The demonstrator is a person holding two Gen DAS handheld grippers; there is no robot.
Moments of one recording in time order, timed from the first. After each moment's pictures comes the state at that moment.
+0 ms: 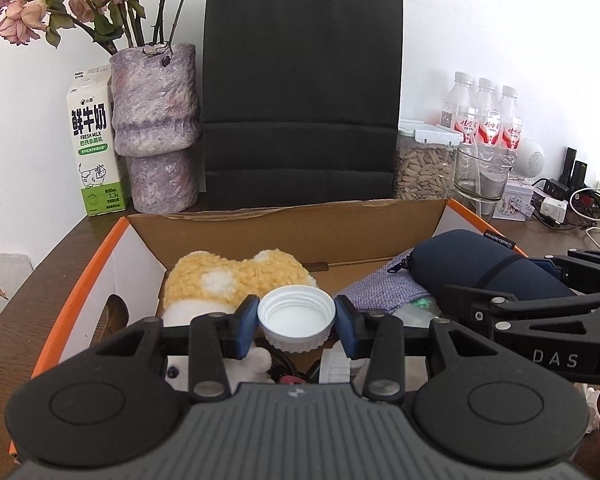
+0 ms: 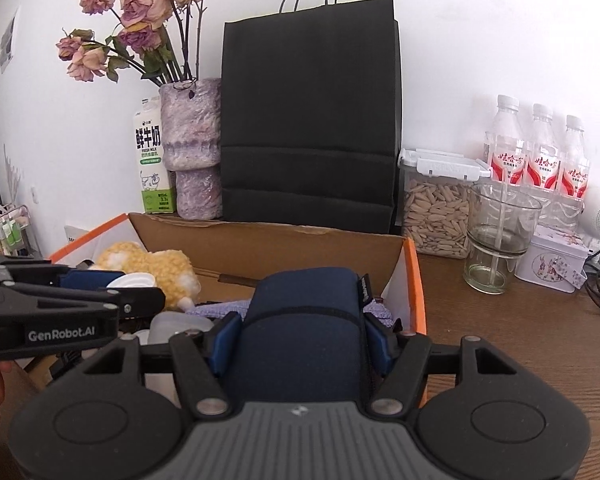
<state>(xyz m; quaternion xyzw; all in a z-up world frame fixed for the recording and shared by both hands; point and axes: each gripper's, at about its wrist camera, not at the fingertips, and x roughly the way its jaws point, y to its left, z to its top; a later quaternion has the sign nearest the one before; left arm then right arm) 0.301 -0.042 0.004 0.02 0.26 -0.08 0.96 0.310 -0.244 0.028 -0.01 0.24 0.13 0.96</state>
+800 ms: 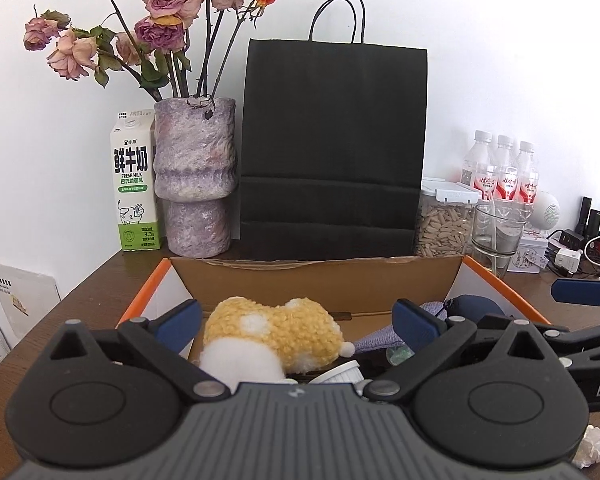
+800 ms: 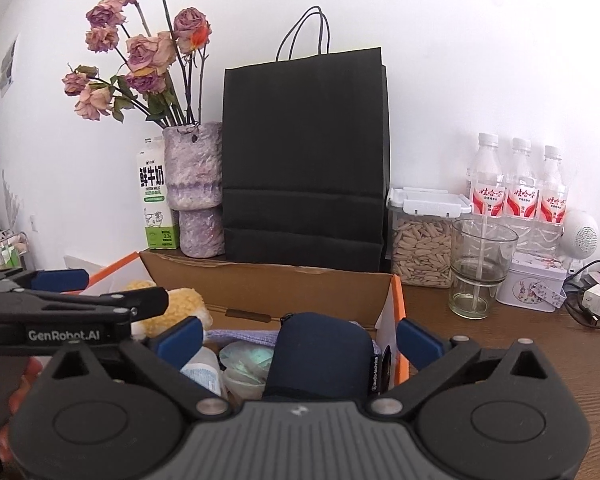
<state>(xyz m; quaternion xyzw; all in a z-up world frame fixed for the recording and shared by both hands) 0.279 -0.031 0.021 0.00 0.18 -0.04 0.98 0.278 -0.246 0.053 0.00 0.19 0.11 0.97</state>
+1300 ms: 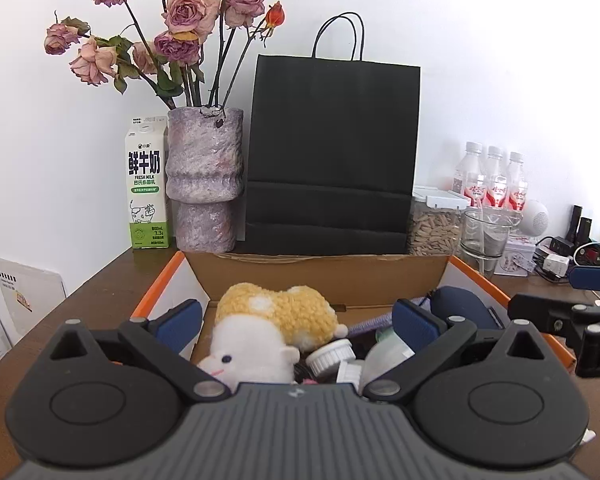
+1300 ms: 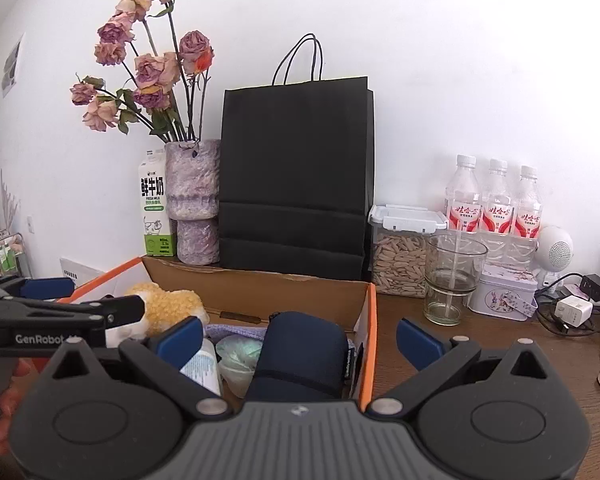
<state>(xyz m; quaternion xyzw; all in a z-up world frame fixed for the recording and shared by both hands) 0.236 -0.025 0.023 -0.01 0.16 -0.04 0.99 0.234 -0.263 0.065 -0.01 0.17 0.10 0.98</state>
